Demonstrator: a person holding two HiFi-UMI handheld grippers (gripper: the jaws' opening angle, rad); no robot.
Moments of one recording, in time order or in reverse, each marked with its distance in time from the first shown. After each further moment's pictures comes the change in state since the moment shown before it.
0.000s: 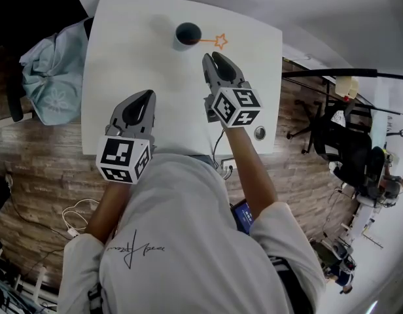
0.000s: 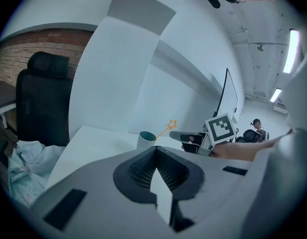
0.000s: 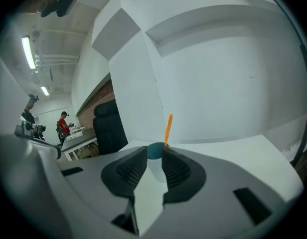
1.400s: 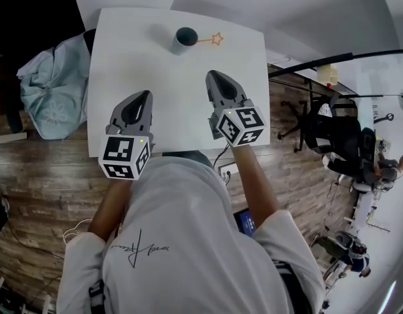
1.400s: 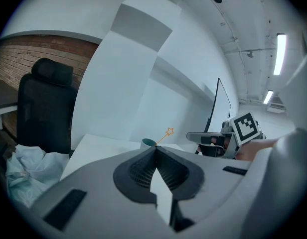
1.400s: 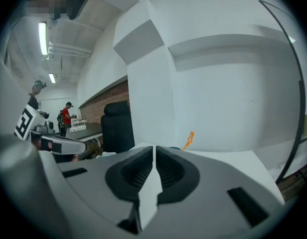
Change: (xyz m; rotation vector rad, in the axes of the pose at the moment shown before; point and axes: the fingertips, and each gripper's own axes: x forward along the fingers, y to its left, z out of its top) left arm -0.047 0.014 0.003 0.028 -0.114 -0.047; right arm -0.077 0.068 0.013 -0.141 -0.046 -0.020
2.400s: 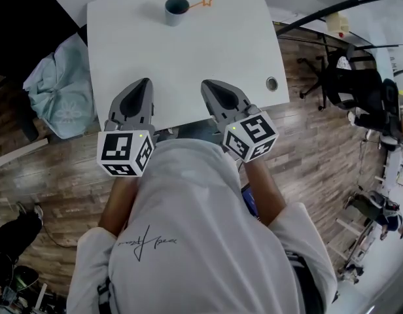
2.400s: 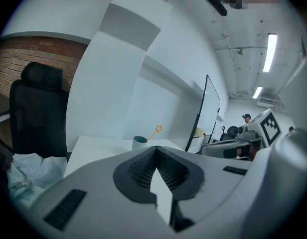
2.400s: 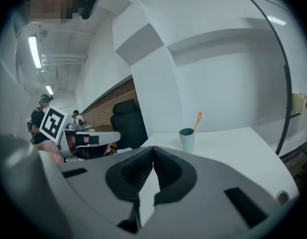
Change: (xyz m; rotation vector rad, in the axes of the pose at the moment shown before) left arm -0.032 -0.020 0.003 0.065 0.049 -0.091; right arm -0.081 0.086 -0.034 0.130 0.068 0.033
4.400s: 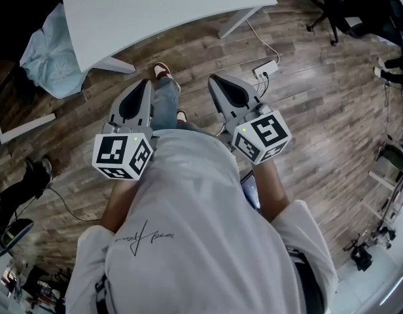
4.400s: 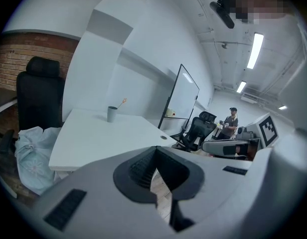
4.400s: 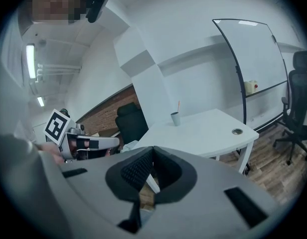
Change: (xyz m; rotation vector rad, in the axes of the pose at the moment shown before) left arm -0.195 -0.186 -0.134 0.008 0.167 -0.138; right arm -0.260 0.110 -0.146 0.149 -0.057 -0.116
